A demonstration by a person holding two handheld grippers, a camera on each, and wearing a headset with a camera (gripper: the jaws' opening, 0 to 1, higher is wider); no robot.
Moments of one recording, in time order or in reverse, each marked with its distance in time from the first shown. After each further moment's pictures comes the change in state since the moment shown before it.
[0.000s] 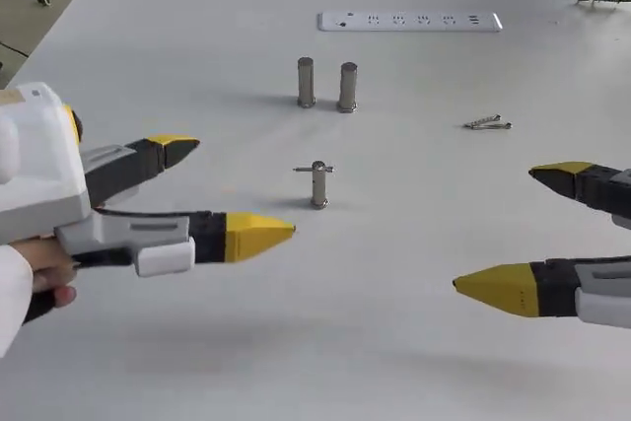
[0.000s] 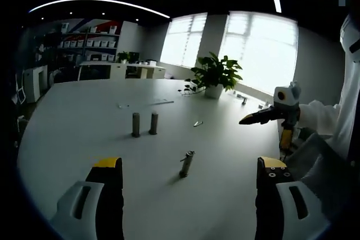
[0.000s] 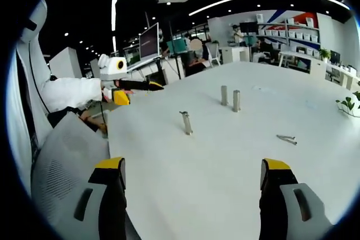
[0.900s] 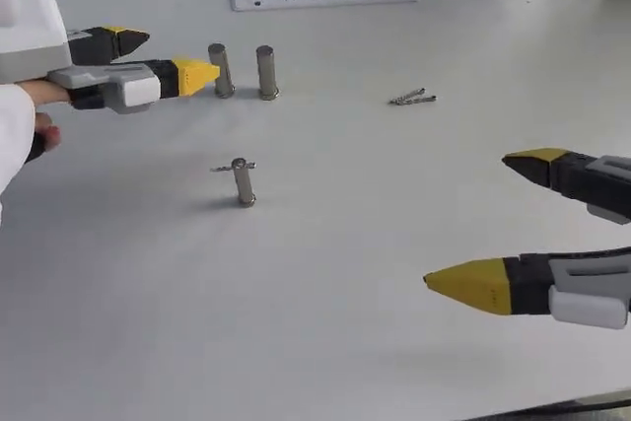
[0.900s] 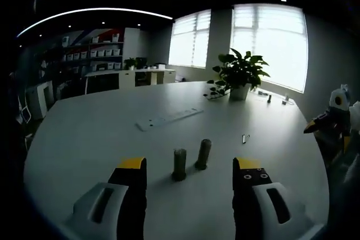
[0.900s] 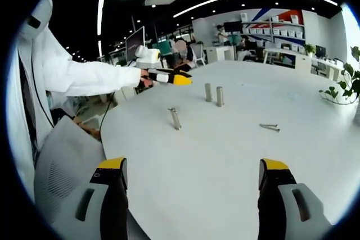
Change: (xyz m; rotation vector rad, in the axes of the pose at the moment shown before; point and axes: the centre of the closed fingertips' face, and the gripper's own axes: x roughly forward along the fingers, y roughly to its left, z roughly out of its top) left arm 0.119 0.107 0.039 0.085 0.014 0.089; right arm -0.028 -0.012 -0.014 0.065 -0.009 -0.104
